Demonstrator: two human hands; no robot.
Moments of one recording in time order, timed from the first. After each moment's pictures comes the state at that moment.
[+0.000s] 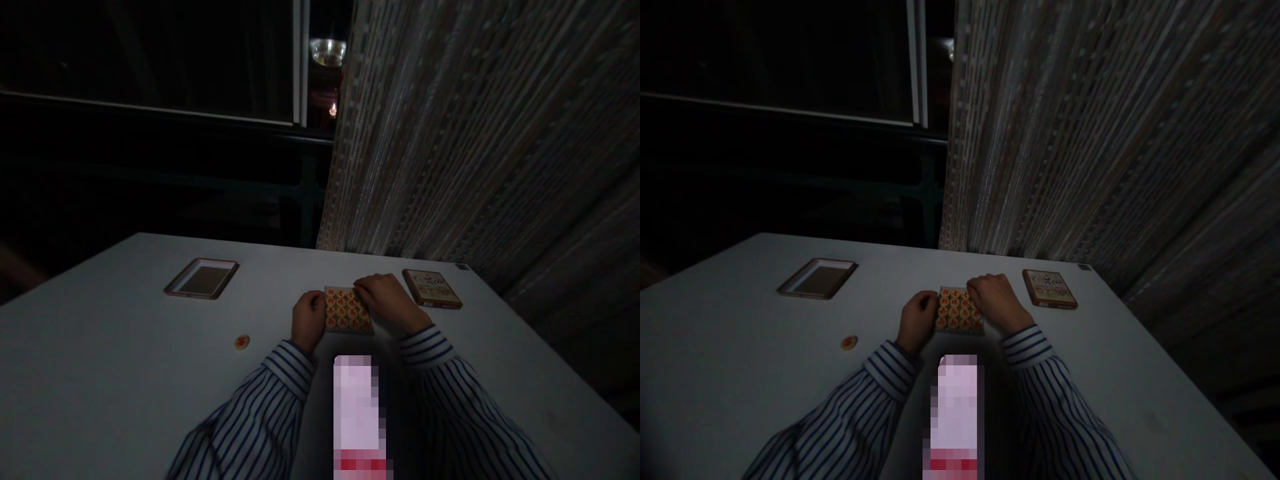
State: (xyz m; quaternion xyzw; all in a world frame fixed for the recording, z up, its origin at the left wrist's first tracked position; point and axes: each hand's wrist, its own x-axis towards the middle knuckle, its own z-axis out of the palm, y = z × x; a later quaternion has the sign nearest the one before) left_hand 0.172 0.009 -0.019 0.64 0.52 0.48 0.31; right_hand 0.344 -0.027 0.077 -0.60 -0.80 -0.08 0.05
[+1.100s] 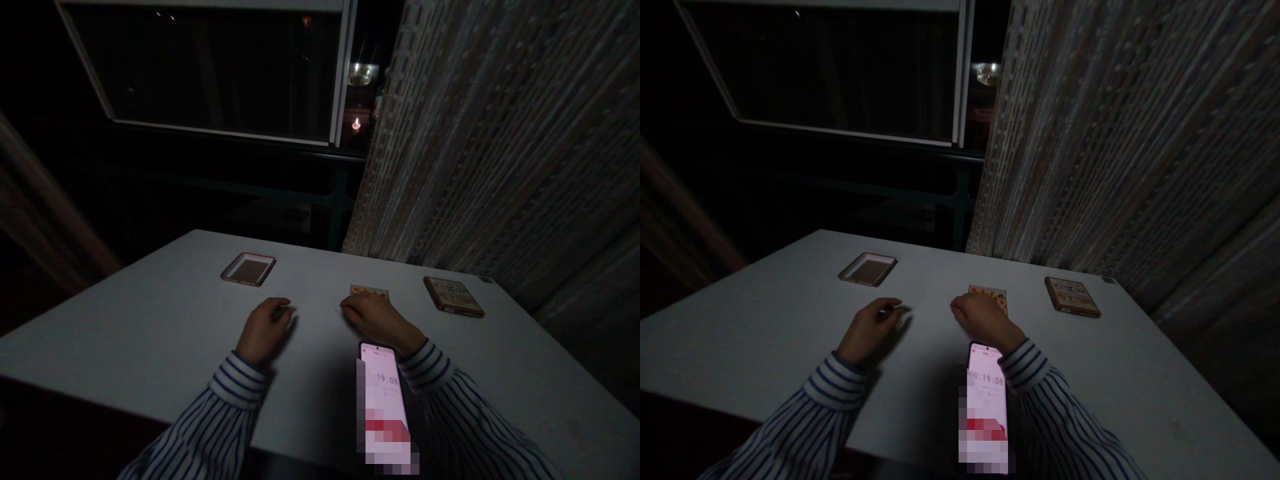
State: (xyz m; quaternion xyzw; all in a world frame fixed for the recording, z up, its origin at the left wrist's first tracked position) left_hand 0.014 -0.043 0.017 0.71 0.55 0.40 0.19; right_hand 0.254 -0.064 0.089 -0.51 -0.86 0.01 0.05
